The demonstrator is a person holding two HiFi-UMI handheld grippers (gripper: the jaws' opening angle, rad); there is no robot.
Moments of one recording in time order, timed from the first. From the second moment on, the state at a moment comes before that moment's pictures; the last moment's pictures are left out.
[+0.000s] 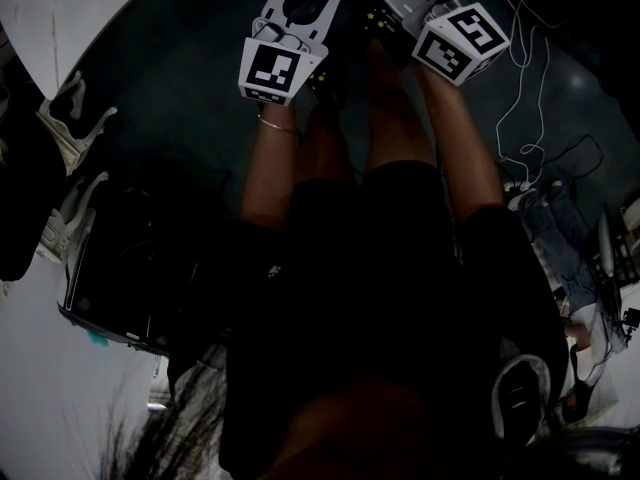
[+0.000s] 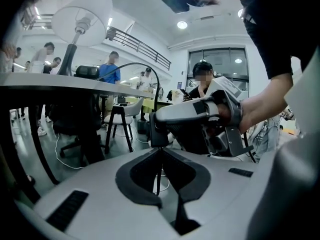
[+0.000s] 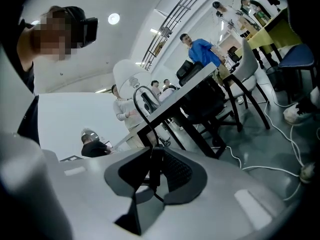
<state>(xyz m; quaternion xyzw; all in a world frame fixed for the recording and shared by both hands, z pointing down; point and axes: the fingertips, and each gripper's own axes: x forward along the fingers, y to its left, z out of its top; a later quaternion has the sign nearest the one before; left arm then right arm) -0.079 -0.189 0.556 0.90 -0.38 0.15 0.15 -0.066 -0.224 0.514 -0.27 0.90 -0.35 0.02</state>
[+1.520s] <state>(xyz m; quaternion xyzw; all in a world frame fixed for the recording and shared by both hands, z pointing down) -0.094 -0.189 0.539 0.89 -0.40 0.10 0.16 -0.041 -0.229 0.586 -0.34 0.89 -0.30 0.00</state>
